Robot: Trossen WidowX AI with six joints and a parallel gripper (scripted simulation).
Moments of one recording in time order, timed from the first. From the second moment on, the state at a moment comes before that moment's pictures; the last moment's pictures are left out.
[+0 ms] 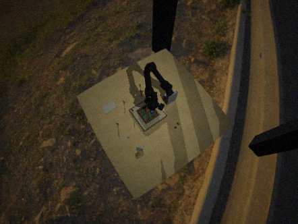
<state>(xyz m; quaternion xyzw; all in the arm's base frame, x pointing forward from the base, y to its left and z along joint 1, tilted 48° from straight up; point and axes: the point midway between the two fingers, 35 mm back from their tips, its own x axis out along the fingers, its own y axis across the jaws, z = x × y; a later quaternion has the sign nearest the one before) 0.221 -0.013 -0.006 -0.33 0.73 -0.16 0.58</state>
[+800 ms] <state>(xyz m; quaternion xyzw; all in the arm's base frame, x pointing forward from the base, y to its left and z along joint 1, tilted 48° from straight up) 0.179 -0.105 0.043 -0.34 0.73 -0.17 0.57</state>
